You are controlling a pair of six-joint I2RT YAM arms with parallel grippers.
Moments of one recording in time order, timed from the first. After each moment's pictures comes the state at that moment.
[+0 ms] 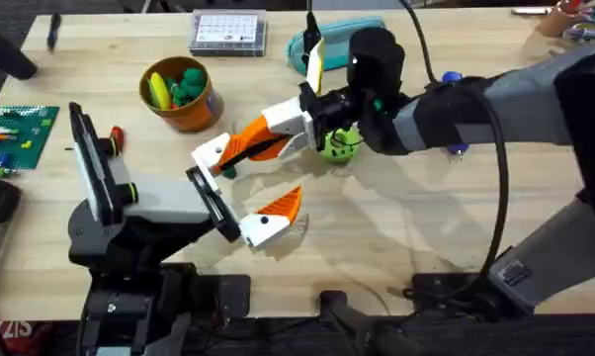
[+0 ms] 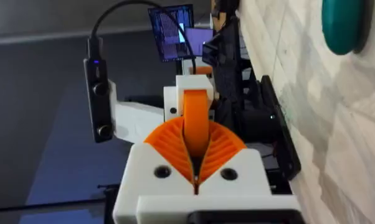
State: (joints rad) left arm 0.01 0.00 0.02 -0.10 0.99 -0.06; right arm 0.58 1.89 0.86 0.87 -1.34 1.47
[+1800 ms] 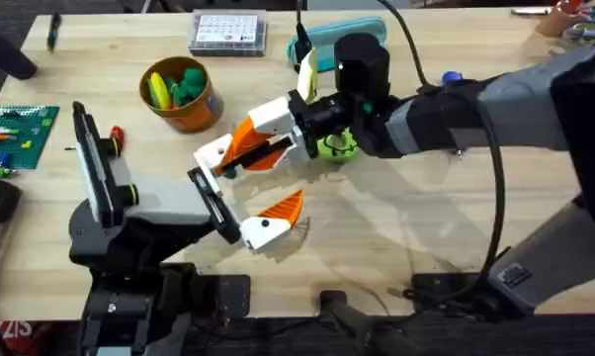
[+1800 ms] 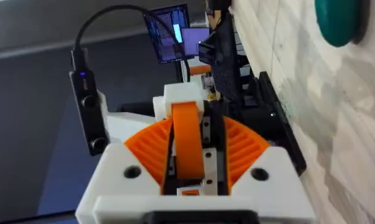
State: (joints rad) left arm 0.01 0.00 0.02 -0.11 1.01 -0.06; right arm 0.62 1.89 0.88 0.78 -1.31 1.47
